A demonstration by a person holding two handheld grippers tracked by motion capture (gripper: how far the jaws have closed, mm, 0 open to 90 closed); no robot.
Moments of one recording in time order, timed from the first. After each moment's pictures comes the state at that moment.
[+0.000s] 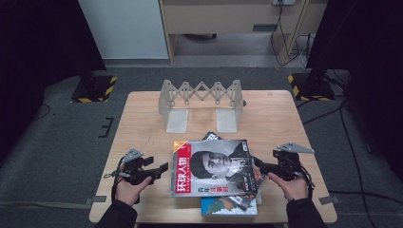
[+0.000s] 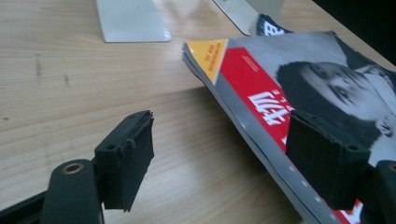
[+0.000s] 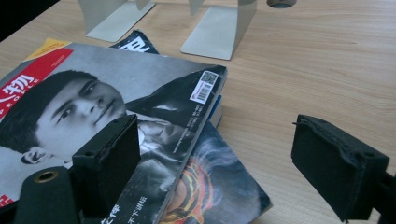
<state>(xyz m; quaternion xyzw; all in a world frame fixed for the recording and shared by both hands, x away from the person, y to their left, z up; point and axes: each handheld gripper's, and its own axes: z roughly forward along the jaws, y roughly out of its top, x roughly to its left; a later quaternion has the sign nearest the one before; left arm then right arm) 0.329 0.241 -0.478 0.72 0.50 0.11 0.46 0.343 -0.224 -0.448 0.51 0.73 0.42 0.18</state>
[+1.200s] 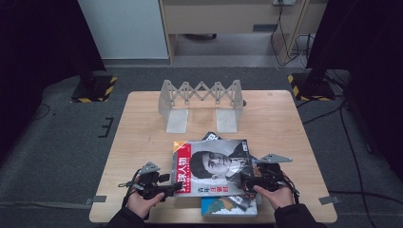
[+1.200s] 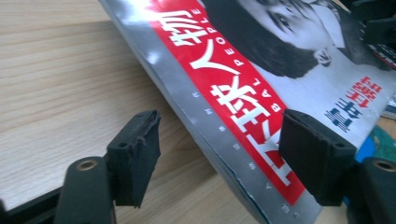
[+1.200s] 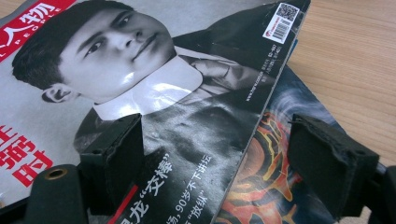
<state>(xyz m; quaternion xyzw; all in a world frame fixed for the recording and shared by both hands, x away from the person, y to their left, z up) 0.304 0.203 -0.494 0.76 0.48 0.03 0.43 0.330 -0.188 -0.482 0.48 0.78 0.39 0.13</state>
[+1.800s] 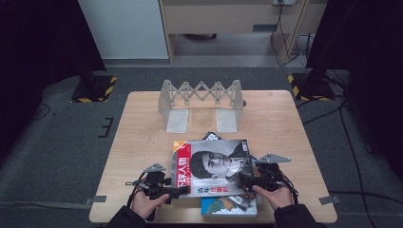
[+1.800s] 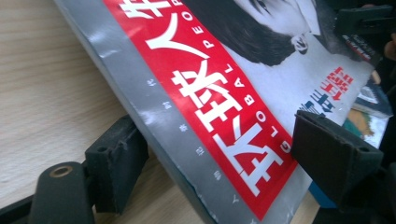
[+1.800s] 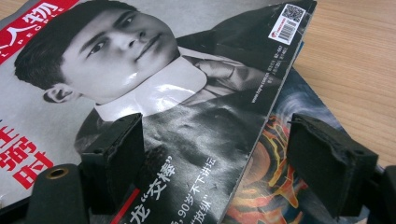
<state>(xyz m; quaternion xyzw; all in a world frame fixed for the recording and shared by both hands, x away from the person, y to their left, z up) 0.311 0.191 -0.508 0.76 0.47 -0.05 0.44 0.332 -0.186 -0.484 0.47 0.78 0.39 0.13</state>
